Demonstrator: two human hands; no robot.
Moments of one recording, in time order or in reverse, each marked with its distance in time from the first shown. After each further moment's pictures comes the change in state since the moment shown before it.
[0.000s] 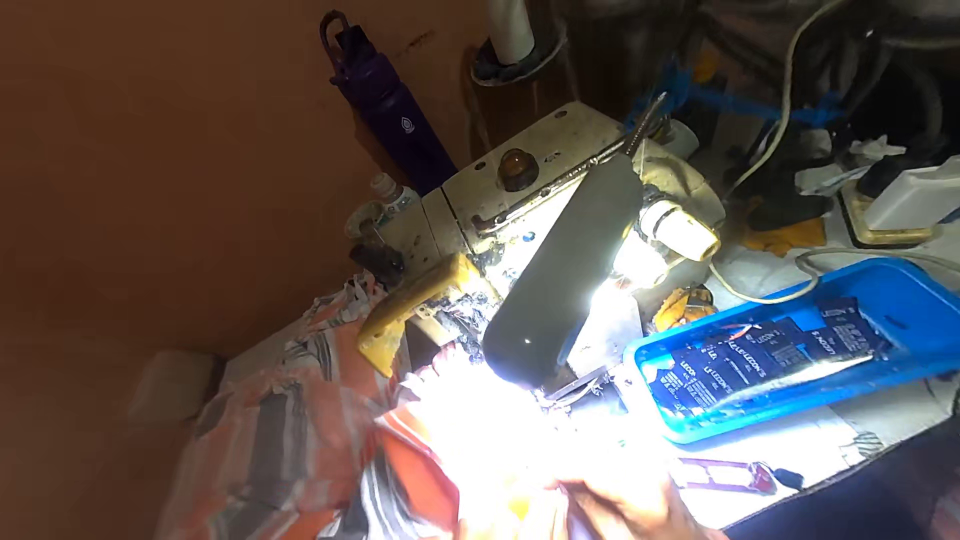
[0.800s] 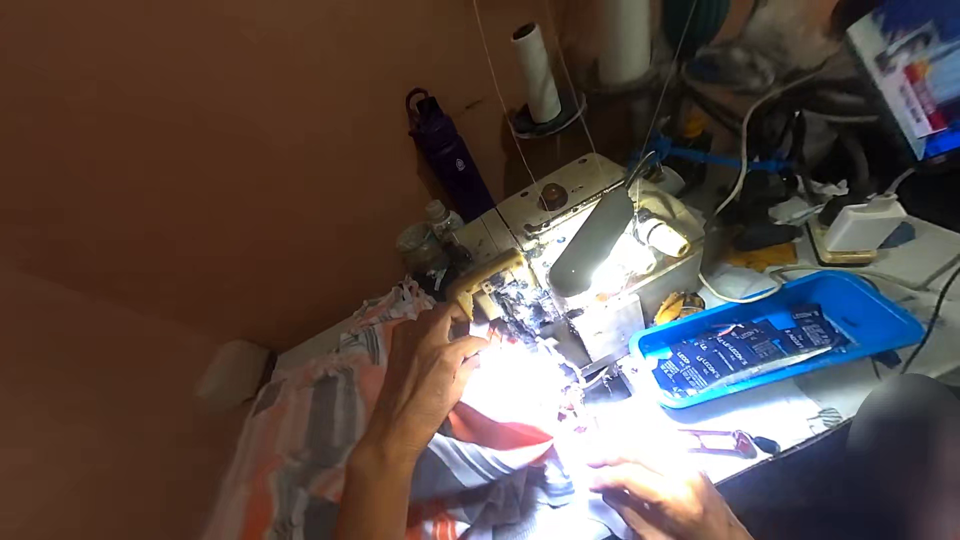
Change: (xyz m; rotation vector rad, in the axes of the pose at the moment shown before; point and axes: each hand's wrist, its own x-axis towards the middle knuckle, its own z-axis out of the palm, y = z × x) left_hand 0.111 -0.128 -0.005 0.056 -0.212 0.367; right_hand -0.034 -0.033 -0.025 -0.147 -0.176 0.065
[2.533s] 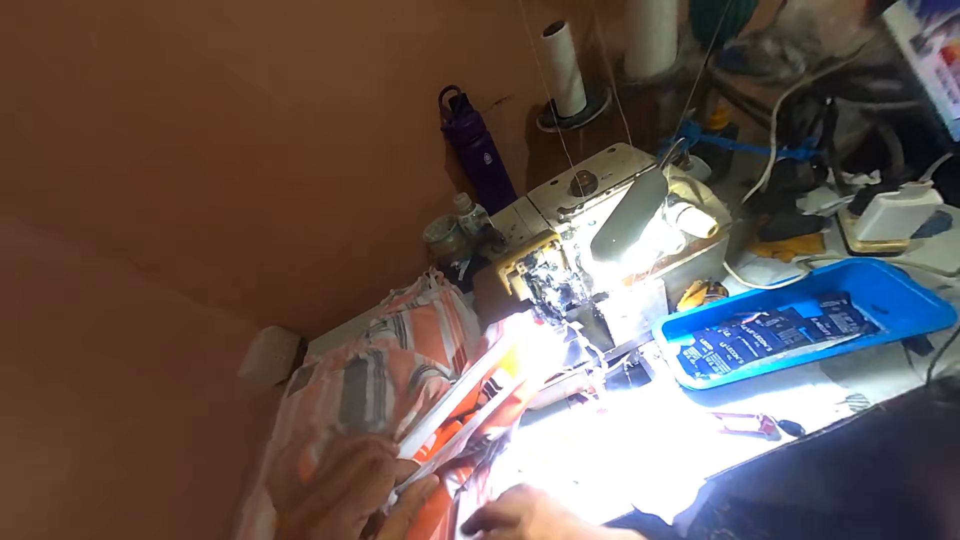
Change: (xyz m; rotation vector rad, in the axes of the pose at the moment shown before) left_hand -0.120 0.038 -0.107 -0.069 -0.049 -0.167; right_hand 0.026 -0.034 0.125 0.290 -0.387 -0.230
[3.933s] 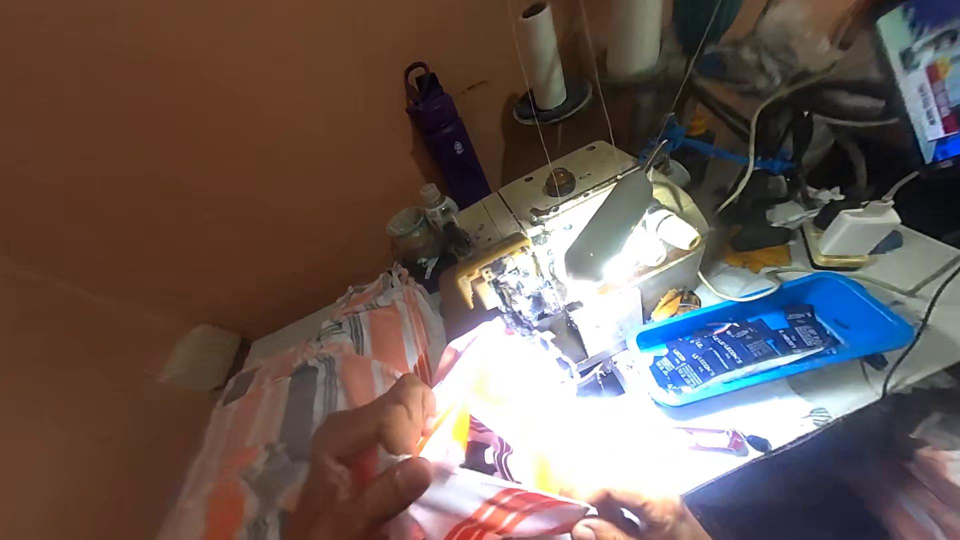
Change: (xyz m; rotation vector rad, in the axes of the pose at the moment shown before) left_hand 0.076 -0.011 0.062 -1.112 0.018 0.232; right_hand -0.049 -0.029 -0.099 0.296 0.422 0.198
